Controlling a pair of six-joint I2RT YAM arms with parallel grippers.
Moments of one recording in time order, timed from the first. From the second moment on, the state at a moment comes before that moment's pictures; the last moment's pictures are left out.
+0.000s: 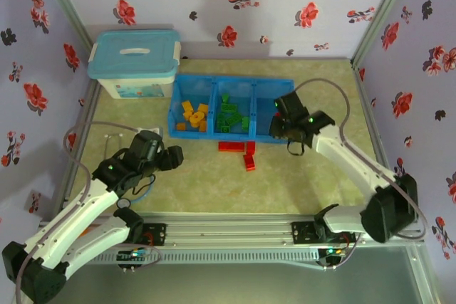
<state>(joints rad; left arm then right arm) -0.64 0.79 0.71 -0.76 -0.16 -0.65 0.52 1.35 1.12 -0.81 0.12 0.64</state>
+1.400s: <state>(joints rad) -0.81 1.62 0.93 -0.33 -0.07 -0.67 0.69 1.00 0.79 -0.81 0.18 0.78</state>
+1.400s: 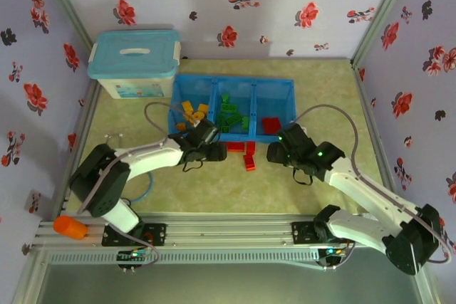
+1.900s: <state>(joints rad) -0.78 1.84 1.17 -0.42 -0.07 -0.61 0.72 0.93 0.72 -0.78 0.18 0.85</state>
